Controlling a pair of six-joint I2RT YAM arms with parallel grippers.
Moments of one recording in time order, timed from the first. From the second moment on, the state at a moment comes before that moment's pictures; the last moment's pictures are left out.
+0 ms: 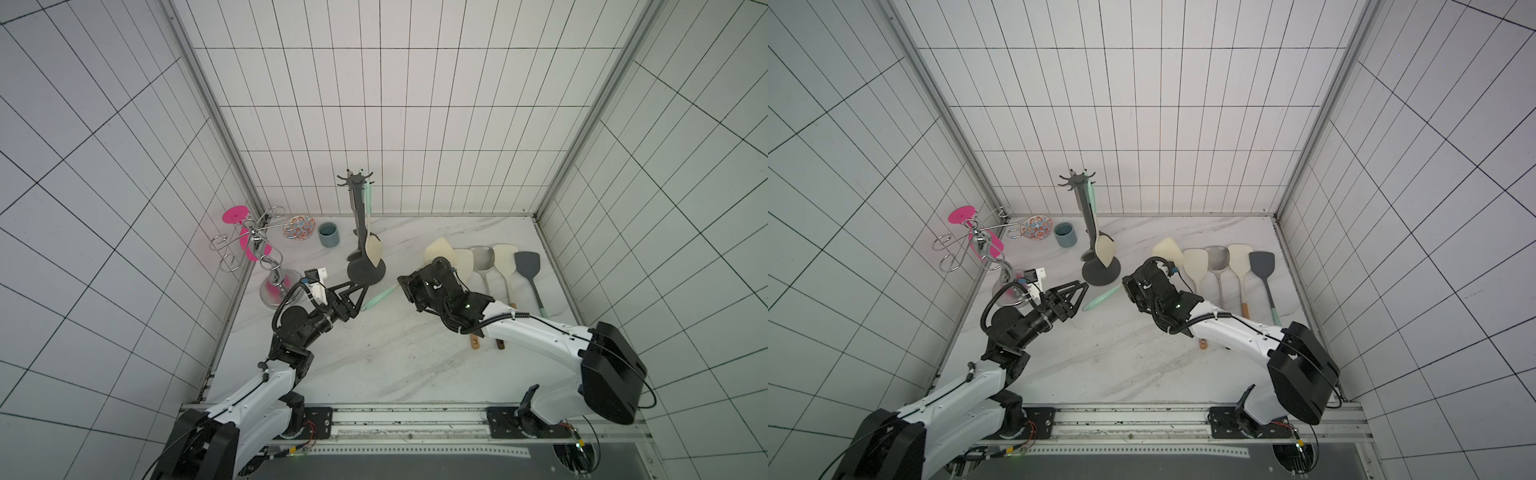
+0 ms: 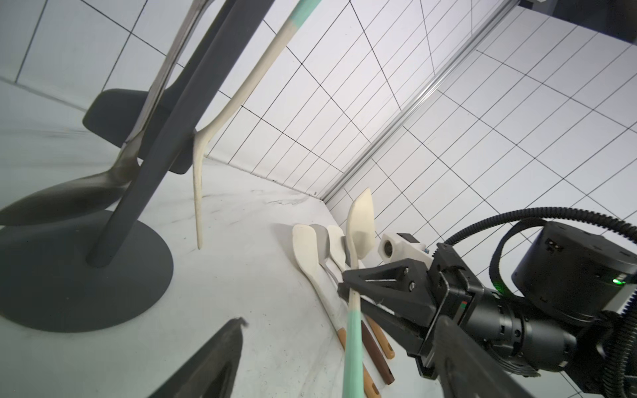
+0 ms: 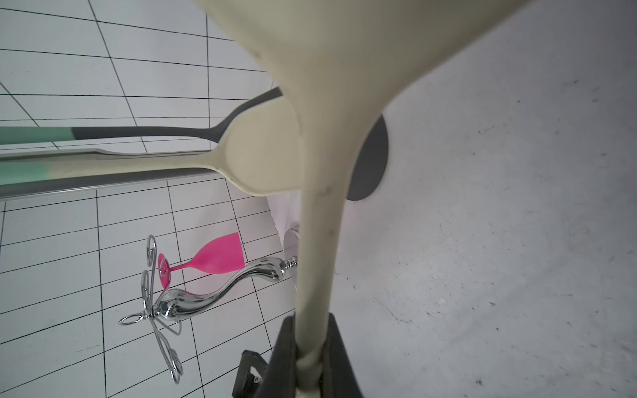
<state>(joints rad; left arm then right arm) -0.30 0.95 0.21 0.83 0.44 -0.80 0.85 1.44 0.97 0.00 0.16 1.58</state>
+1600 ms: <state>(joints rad) -0.30 1.07 0.26 0.73 0.34 -0.75 0.57 1.80 1.23 -0.73 0.04 0.48</state>
